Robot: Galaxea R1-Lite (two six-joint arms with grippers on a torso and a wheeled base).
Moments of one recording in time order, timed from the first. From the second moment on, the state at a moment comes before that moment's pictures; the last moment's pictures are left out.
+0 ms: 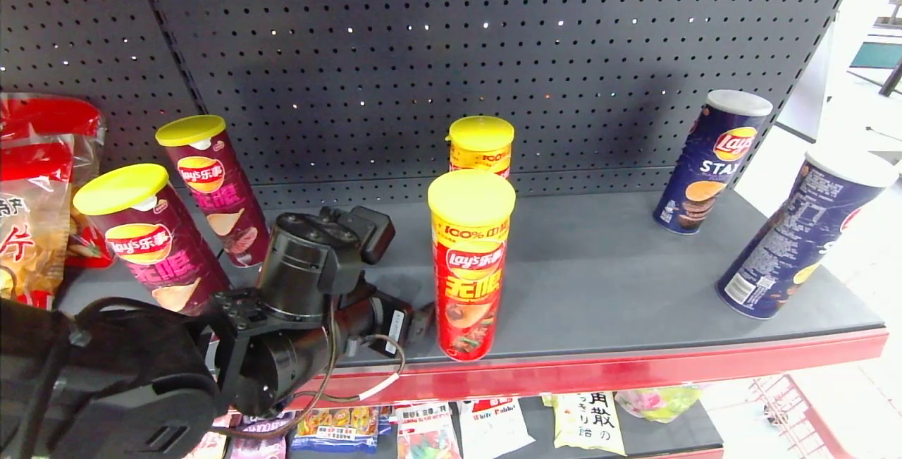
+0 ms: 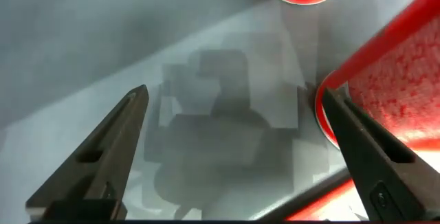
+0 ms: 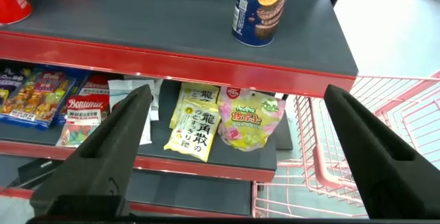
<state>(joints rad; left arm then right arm) -0.72 1.75 -0.71 -0.51 0.27 -0.09 0.30 0.18 -0.35 0.29 -0.20 -0.10</state>
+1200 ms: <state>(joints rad) -0.66 0.88 -0.50 0.27 0.33 -0.08 0.01 0.24 -0.35 0.37 -0.19 -0.11</state>
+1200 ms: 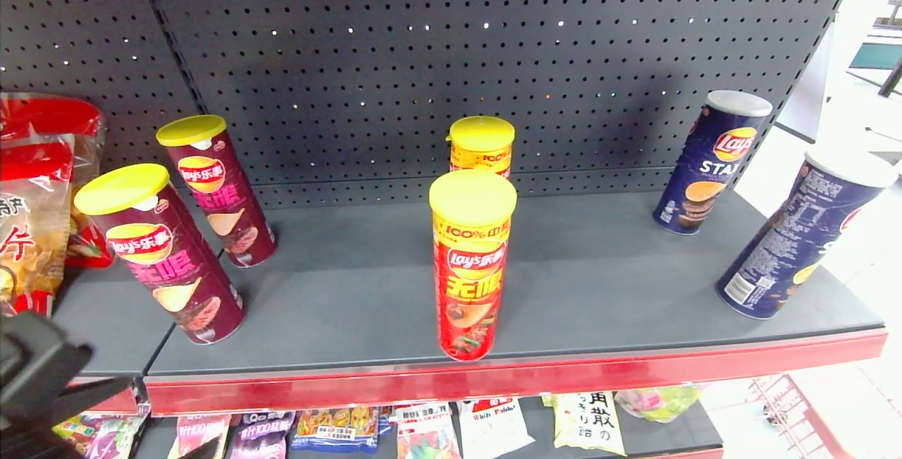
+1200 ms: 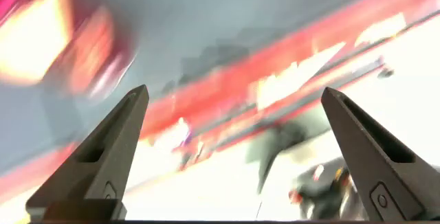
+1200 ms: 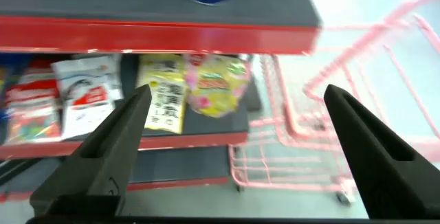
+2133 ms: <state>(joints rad) -0.15 0.10 -0.03 -0.04 0.10 -0.07 0.00 0.01 -0.04 0.03 0.01 -0.04</state>
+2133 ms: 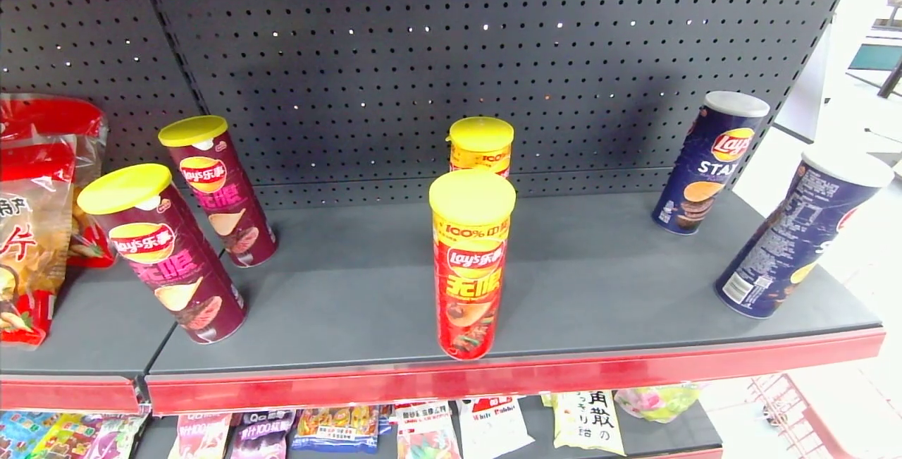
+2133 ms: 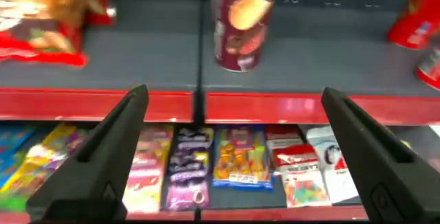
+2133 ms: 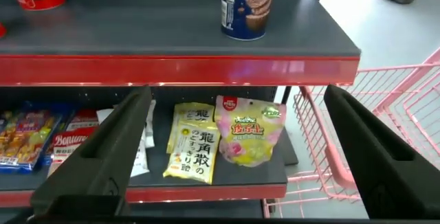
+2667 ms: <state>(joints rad) -0.06 0.12 -0.01 -0.01 0.04 0.00 0.00 0.00 0.00 0.00 0.00 -0.01</state>
